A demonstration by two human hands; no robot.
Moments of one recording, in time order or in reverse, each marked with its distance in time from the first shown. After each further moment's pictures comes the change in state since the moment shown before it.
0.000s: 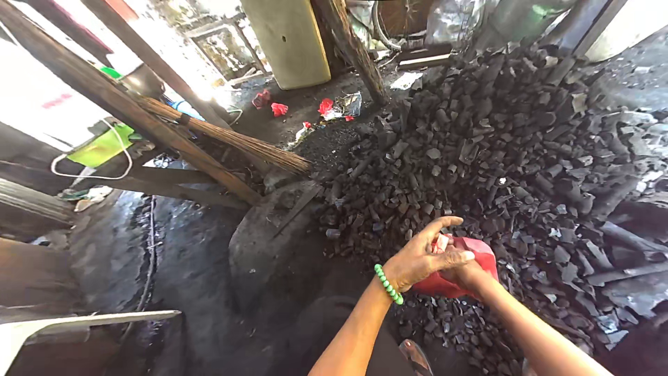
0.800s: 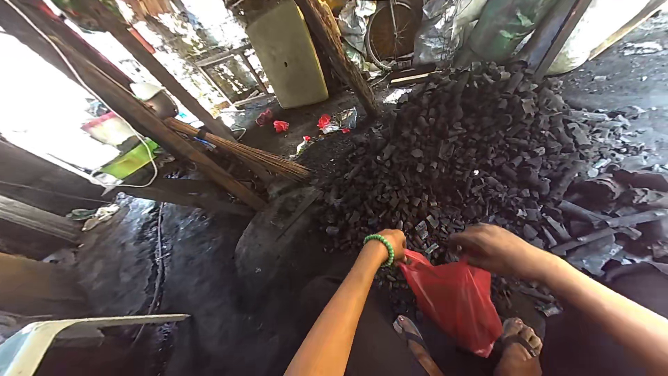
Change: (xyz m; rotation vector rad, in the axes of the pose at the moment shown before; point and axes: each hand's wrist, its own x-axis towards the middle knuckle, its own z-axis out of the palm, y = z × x) left_hand -0.005 0.006 0.012 1.161 -0.210 -0.678; right_hand -0.136 -0.030 -0.089 -0.178 0.046 -0.371
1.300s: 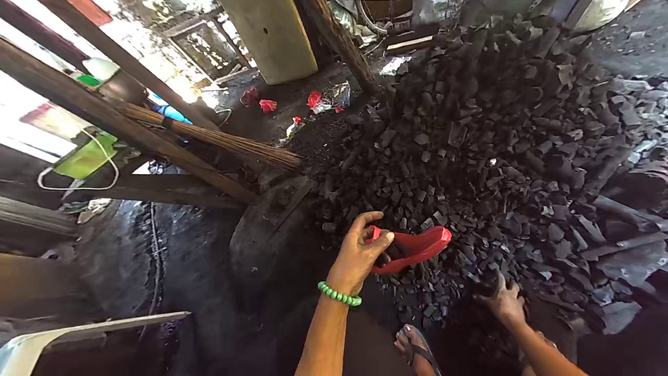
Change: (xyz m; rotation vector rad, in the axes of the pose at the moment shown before) left_hand -0.018 -0.047 0.014 -1.245 0.619 0.206; right_hand -0.009 0.136 0.240 0.351 0.056 1.306
